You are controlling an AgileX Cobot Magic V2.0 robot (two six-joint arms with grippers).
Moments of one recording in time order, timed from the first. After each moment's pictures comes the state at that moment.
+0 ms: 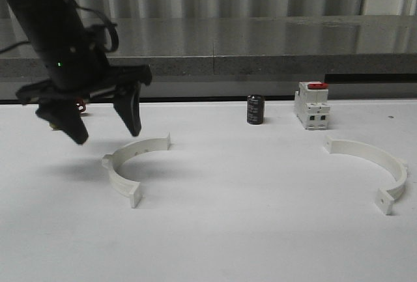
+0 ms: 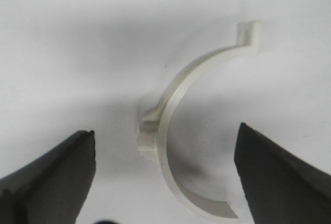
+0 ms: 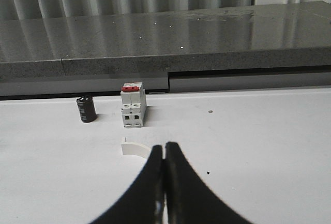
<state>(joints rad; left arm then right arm) -0.39 1.91 -1.39 -0.15 0.80 -0.16 0.05 -0.01 0.03 0.04 0.08 0.06</state>
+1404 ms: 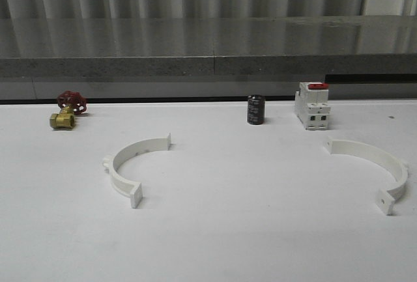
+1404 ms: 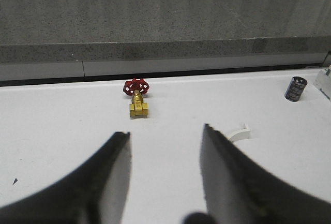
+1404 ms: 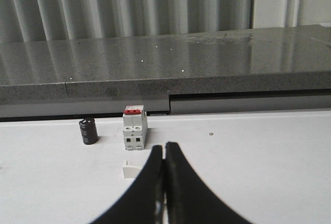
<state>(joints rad) -0.24 0.51 -0.45 0.08 0.31 -0.12 0.05 -0.01 0.00 0.04 0.04 0.06</state>
